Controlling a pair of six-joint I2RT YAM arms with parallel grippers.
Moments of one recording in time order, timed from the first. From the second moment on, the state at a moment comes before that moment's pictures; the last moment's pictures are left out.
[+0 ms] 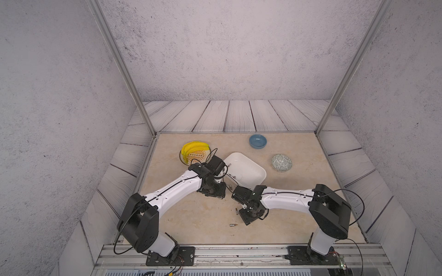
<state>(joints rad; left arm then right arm) -0.67 1.50 1.12 -0.92 0.20 -0.36 1.04 1.74 1.03 -0.80 -0.04 0.50</state>
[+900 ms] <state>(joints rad) -0.67 1.42 1.01 -0.91 0.20 -0.39 1.07 1.75 1.04 -0.81 -0.02 0.52</state>
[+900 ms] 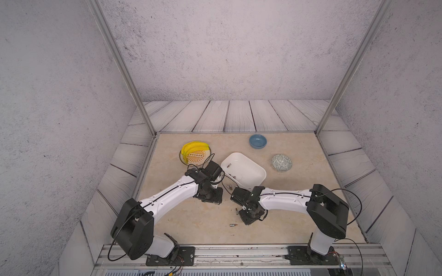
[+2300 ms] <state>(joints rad) -0.78 1.38 0.87 -0.79 0.21 -0.48 0.68 2.07 1.73 -1.08 0.08 0.23</state>
